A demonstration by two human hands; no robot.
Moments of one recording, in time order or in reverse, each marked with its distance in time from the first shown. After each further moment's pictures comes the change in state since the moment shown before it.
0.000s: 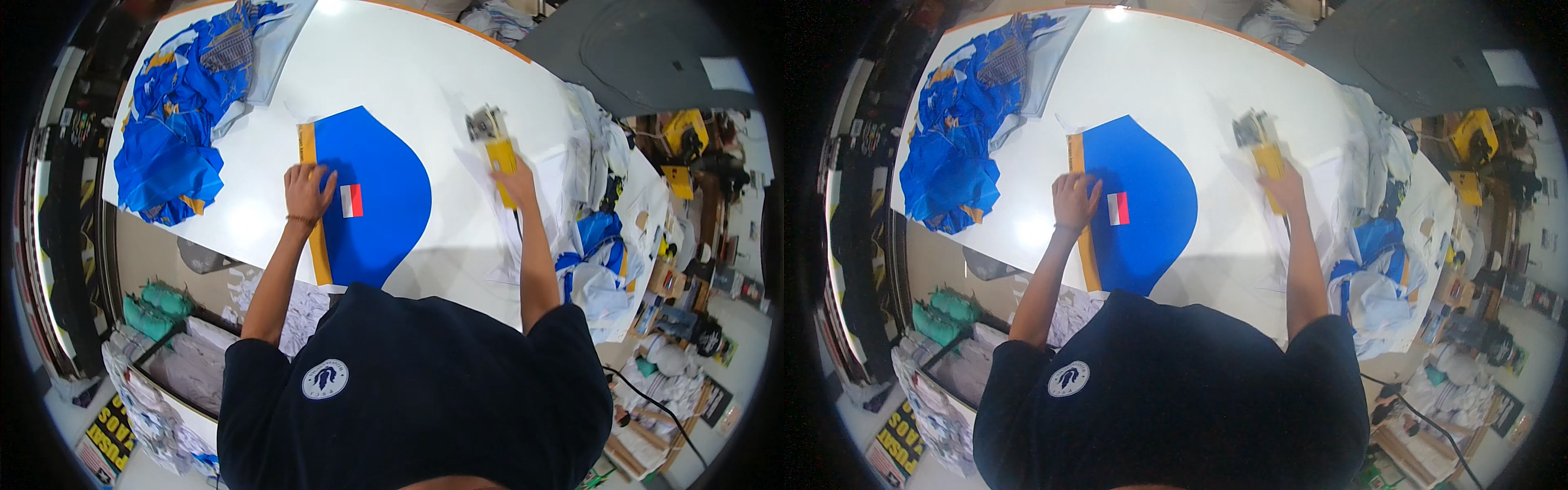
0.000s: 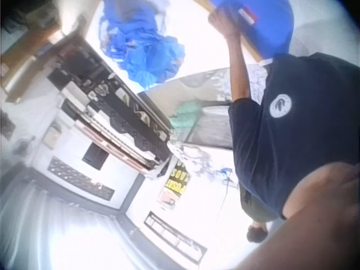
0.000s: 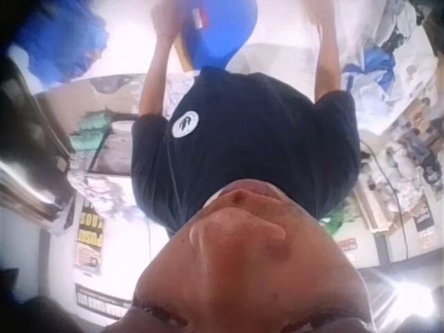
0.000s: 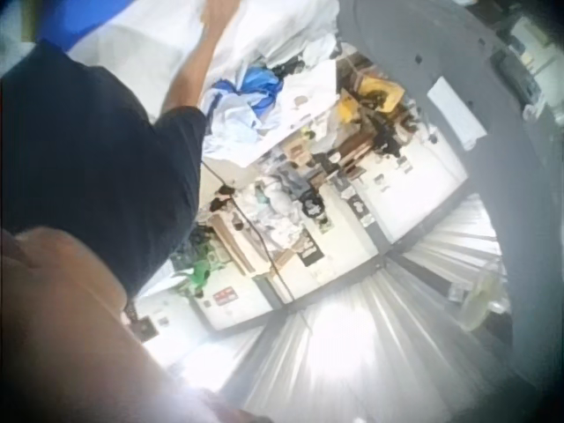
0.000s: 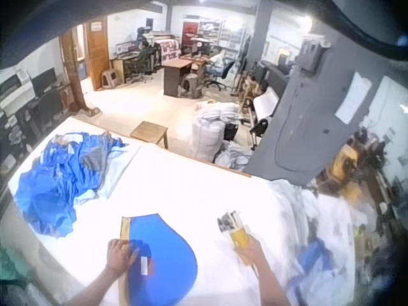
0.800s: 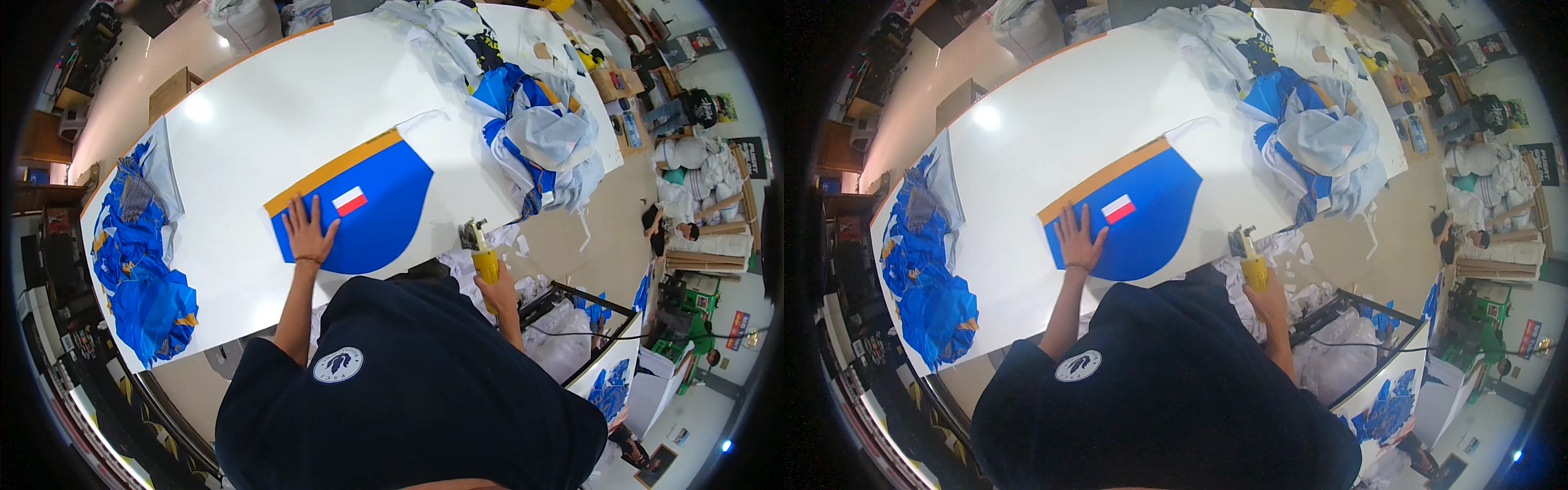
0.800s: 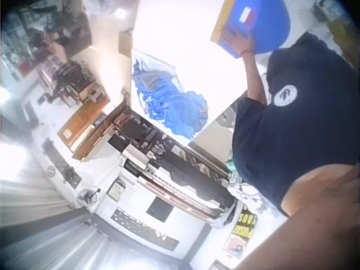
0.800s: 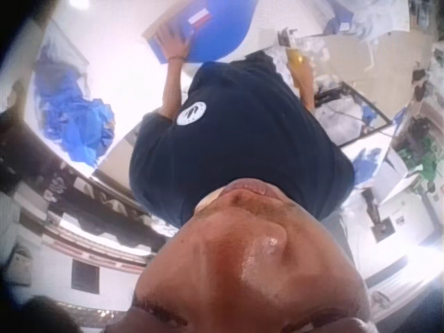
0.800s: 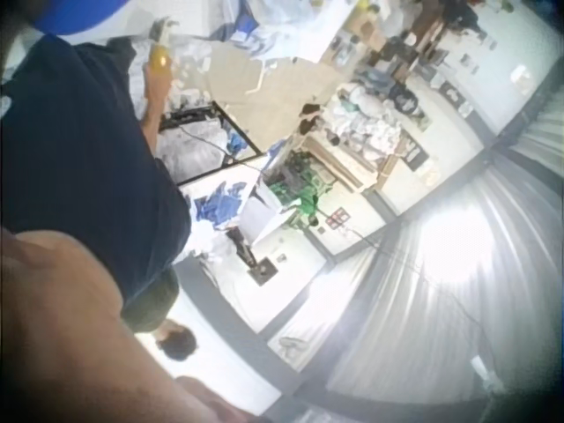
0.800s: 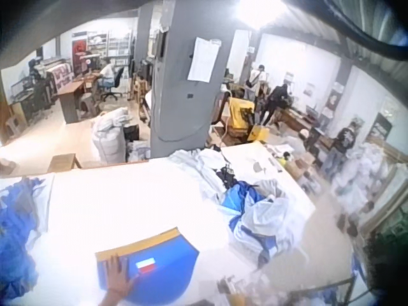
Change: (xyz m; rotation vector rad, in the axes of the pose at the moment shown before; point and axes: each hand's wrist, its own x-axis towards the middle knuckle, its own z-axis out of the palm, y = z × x) left_hand -0.064 0.099 0.071 0.196 -0.248 0.468; right_hand -0.480 0.084 0.093 0.032 0.466 0.646
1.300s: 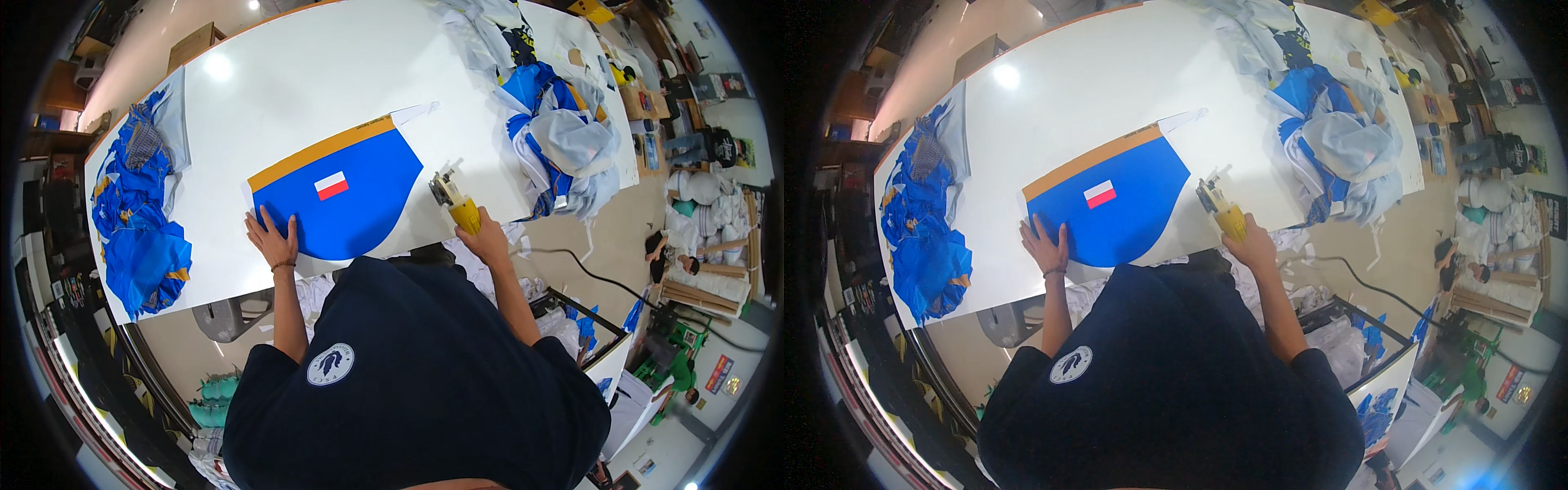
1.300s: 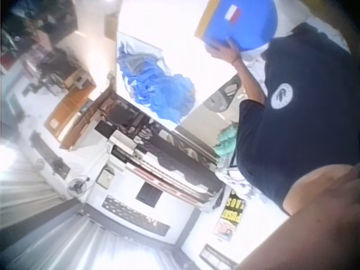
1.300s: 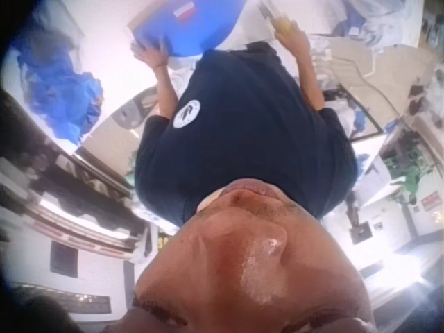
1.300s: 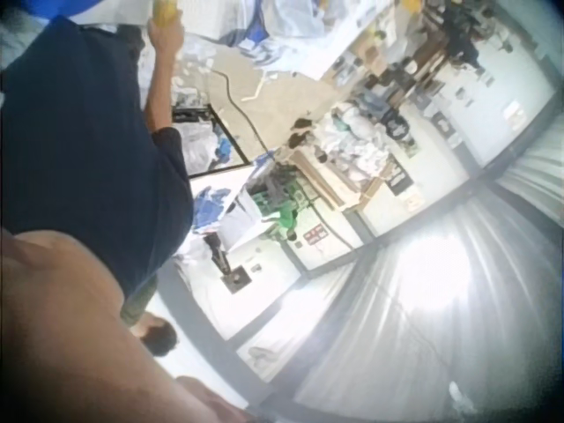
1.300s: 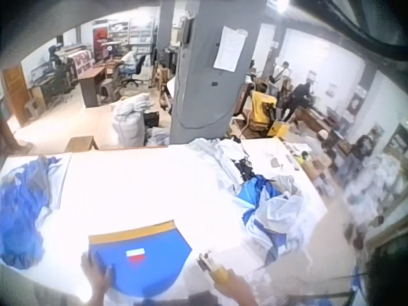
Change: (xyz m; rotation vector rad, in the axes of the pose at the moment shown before) left_hand -0.096 -0.068 -0.012 -0.092 0.242 -0.446; right_hand 0.077 -0.090 0.010 -0.252 -0.237 -0.227
